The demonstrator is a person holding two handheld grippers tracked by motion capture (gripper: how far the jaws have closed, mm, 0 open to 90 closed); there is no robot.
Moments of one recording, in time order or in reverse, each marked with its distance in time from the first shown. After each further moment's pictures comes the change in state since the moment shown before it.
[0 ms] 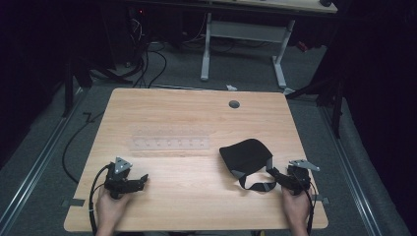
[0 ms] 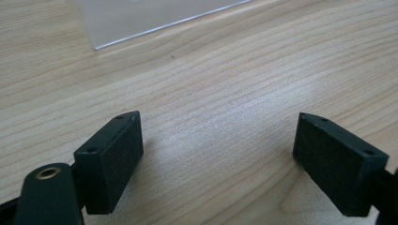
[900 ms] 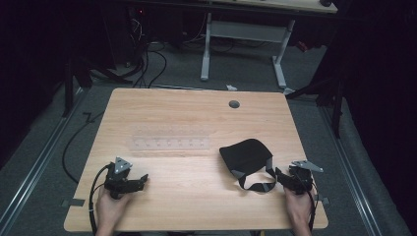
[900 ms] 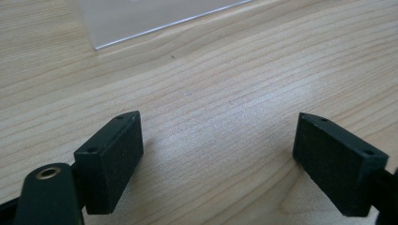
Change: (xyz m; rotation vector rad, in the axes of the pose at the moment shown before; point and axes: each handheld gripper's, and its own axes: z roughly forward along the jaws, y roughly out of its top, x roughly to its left) left arm 0.000 0.000 0.000 -0.001 0.000 -0.001; right arm -0.006 -0.002 -0.005 -0.016 0.019 0.029
